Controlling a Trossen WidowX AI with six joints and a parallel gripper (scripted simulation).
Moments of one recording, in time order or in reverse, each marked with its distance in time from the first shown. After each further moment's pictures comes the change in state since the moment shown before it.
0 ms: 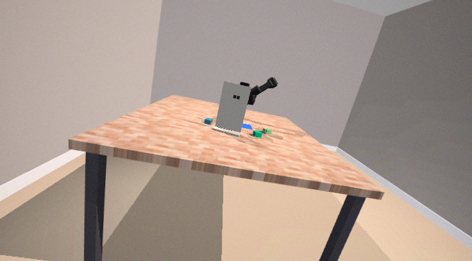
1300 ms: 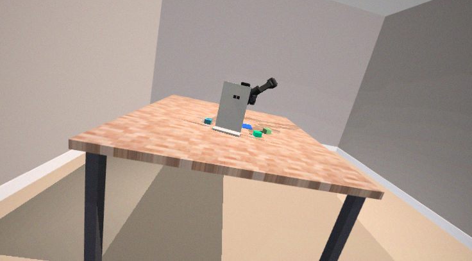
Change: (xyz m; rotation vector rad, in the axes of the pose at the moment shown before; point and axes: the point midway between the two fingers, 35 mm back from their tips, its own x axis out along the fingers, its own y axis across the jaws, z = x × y) arm -0.018 0.001 -0.001 -0.001 -0.002 0.005
